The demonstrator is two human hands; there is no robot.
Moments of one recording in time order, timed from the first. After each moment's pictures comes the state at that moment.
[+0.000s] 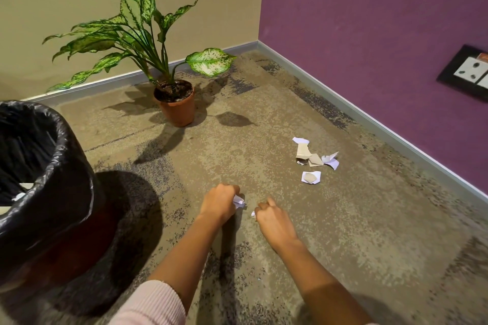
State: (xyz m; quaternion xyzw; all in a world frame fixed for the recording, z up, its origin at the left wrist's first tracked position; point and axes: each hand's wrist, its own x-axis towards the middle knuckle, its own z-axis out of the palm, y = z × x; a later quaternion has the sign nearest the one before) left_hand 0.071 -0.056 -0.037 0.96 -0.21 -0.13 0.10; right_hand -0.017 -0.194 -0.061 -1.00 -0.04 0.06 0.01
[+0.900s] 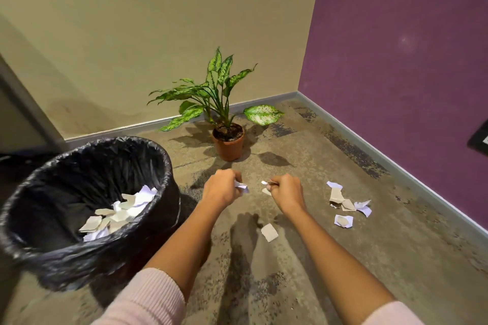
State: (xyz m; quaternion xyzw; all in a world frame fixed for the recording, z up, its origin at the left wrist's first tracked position) left_hand 0.098 0.035 0.126 0.97 -0.10 -0.07 0.19; right_hand 0.065 -0.136 0.104 -0.93 0.14 -0.03 0.34
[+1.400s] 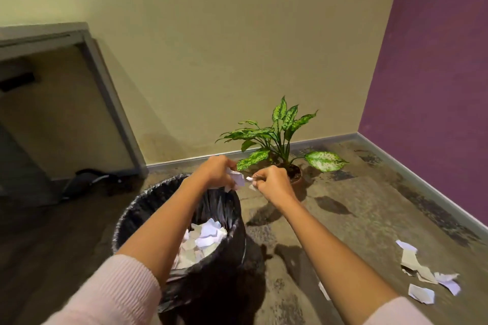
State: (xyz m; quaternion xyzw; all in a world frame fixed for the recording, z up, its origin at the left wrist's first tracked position) left_hand 0.145 0.193 0.280 0.98 -0.06 -0.07 0.16; right_hand 0.136 0.021 0.233 -0.92 -0.05 -0.03 0.39
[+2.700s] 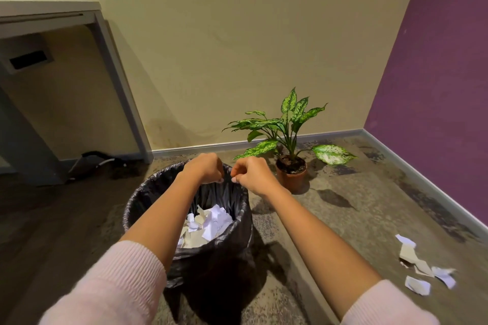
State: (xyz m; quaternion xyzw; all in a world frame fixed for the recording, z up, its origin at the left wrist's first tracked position) left_hand 0.129 0.235 0.265 0.99 0.02 -0.09 0.09; right_hand 0.114 0.075 0.250 -0.91 -0.16 0.04 0.39
